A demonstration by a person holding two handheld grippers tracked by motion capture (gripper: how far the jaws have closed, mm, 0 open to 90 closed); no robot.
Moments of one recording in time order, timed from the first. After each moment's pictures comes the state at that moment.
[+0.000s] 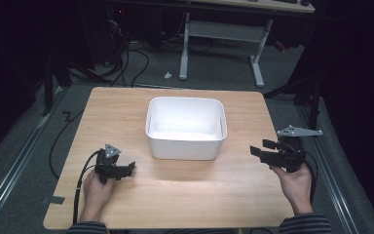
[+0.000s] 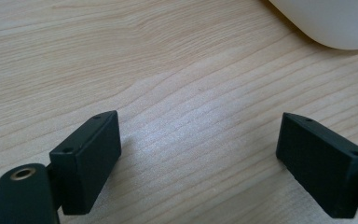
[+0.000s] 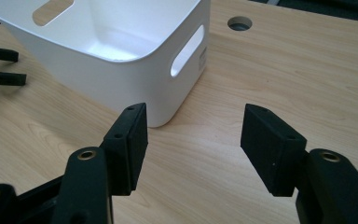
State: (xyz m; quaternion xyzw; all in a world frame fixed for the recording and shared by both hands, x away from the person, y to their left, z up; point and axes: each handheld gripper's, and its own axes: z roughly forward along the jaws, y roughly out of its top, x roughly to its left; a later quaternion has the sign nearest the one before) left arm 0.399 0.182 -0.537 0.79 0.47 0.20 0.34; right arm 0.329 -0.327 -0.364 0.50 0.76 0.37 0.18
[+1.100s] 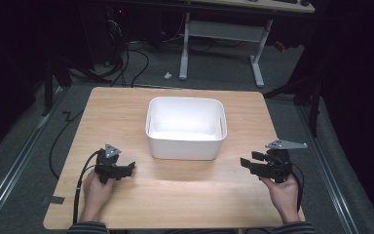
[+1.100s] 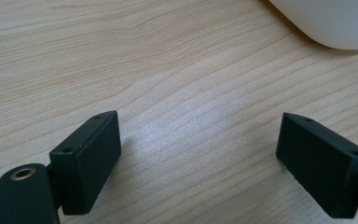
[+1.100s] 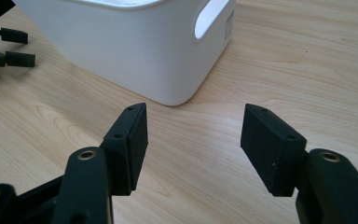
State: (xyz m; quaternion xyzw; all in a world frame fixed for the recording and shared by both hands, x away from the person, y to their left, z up) left arm 0.399 0.182 -0.537 0.79 0.47 0.20 0.34; right arm 0.324 -0.315 -0.410 0.51 0.76 0.38 0.15
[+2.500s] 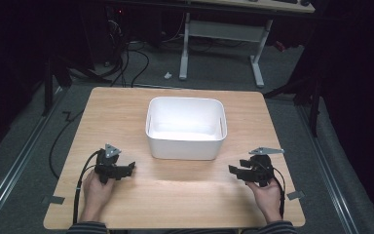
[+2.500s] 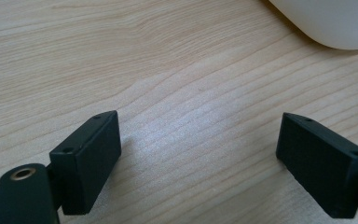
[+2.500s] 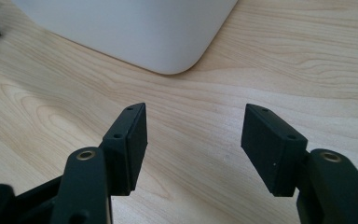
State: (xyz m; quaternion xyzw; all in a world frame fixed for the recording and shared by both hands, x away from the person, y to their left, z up) left arm 0.399 0.182 -0.537 0.79 0.47 0.20 0.34; right arm 0.341 -0.297 -0.470 0.52 0.77 0.35 0.12
